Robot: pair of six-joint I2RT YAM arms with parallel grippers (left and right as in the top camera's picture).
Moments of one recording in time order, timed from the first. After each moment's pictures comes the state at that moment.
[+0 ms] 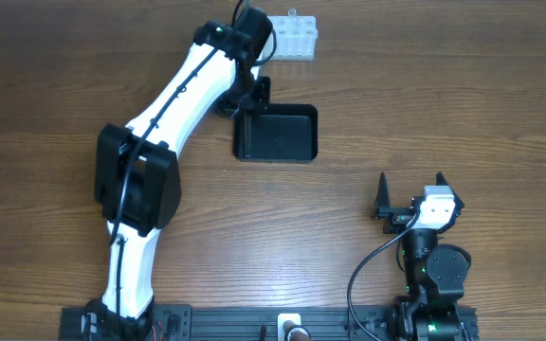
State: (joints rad) left arm -0.45 2.25 1.99 -1.20 0.08 -0.37; right arm 0.03 0.02 0.01 -0.07 0.03 -0.02
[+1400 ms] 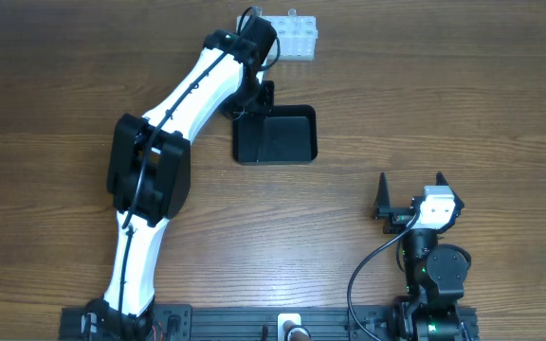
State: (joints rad) left arm -0.45 2.34 2.00 -1.11 0.08 -0.37; right arm 0.03 0.02 0.01 -0.07 0.03 -0.02
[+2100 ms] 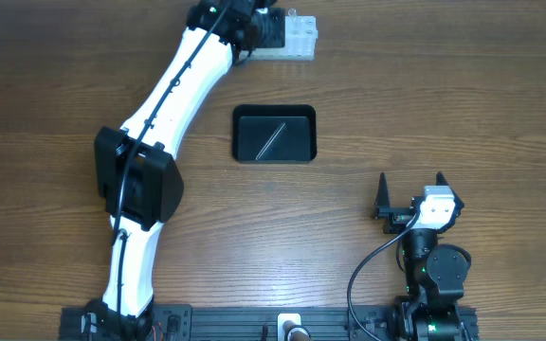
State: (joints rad) left arm -0.43 2.29 2.22 -0.78 -0.04 -0.36; right arm 0.03 0.02 0.01 -0.07 0.03 -0.02
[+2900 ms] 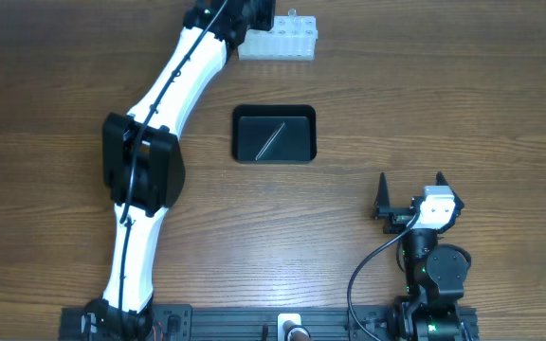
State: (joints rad) left arm -0.38 2.40 2.22 -0.48 -0.09 -0.18; right arm 0.03 0.02 0.01 -0.07 0.03 -0.02
